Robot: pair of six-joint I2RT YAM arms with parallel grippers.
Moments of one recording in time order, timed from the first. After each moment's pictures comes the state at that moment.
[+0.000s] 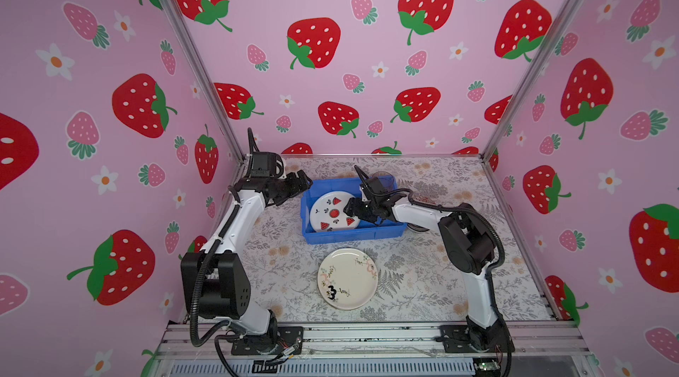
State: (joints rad) left arm -0.02 1.55 1.33 -0.64 0.38 -0.45; right arm 0.79 2.10 1.50 -0.25 -0.19 0.78
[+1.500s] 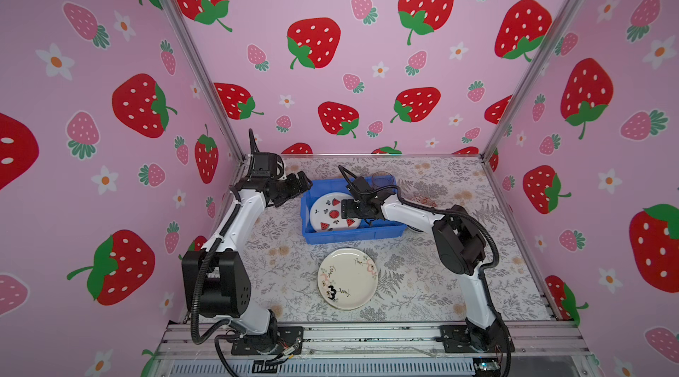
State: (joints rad) left arm -0.02 1.56 1.33 -0.65 0.35 -0.45; right arm 0.88 2.15 1.67 -0.46 0.10 0.61
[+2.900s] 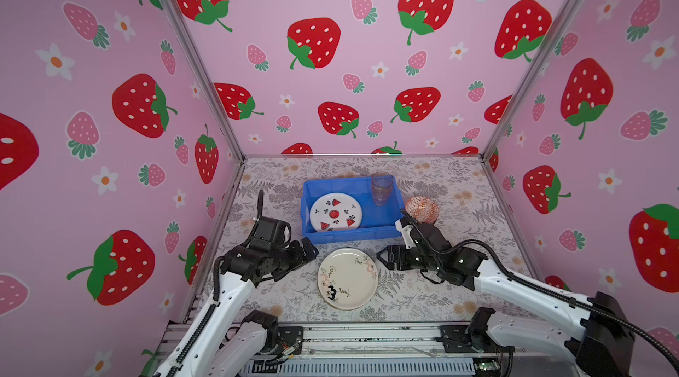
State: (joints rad) left arm -0.30 0.85 0.77 -0.98 0.27 -0.75; right arm 0.95 1.09 0.65 -0.32 -0.15 0.74
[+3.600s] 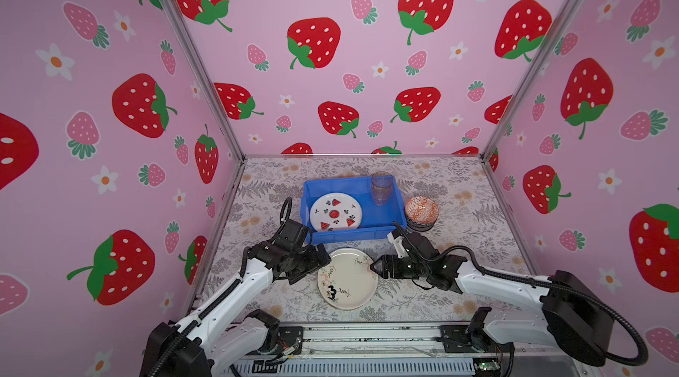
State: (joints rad) left arm -0.43 1.03 0.67 -0.78 0.25 -0.85; right arm 0.95 1.27 0.52 -0.01 -0.28 0.82
